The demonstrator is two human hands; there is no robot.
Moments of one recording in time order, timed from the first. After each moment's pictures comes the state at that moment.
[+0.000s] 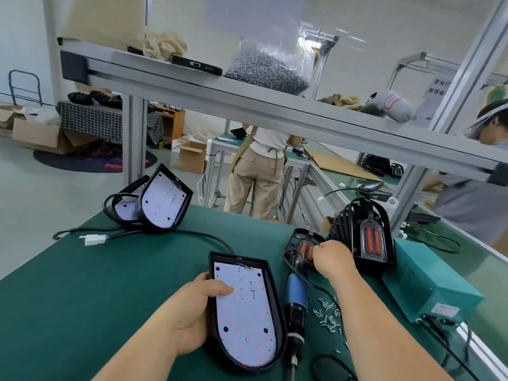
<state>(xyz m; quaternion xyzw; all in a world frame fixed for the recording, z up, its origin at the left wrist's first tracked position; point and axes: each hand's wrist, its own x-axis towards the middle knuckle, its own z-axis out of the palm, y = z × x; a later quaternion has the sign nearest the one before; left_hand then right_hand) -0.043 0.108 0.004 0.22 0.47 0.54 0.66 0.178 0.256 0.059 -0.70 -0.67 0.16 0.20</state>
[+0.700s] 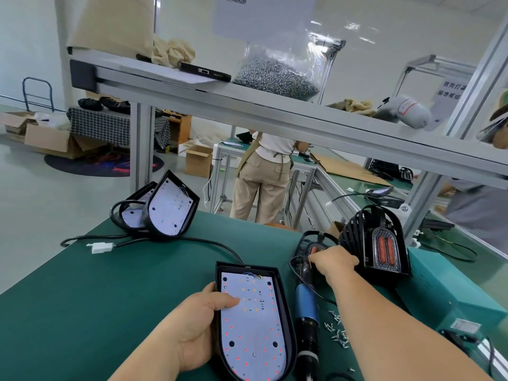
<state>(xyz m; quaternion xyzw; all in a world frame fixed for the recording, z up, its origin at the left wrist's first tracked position) -0.048 0.108 0.004 0.21 0.43 0.54 0.69 0.161 0.316 0.039 -0.81 -0.53 0.19 0.16</state>
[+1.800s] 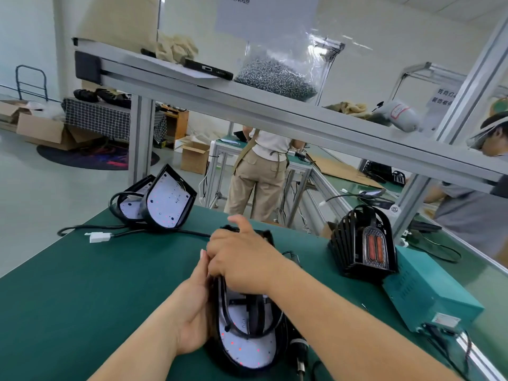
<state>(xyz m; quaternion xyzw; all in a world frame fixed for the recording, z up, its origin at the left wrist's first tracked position) -0.046 0.113 0.011 0.20 0.41 0.56 0.69 0.049 0.172 0.097 -0.13 -0.96 -0.26 -0.03</state>
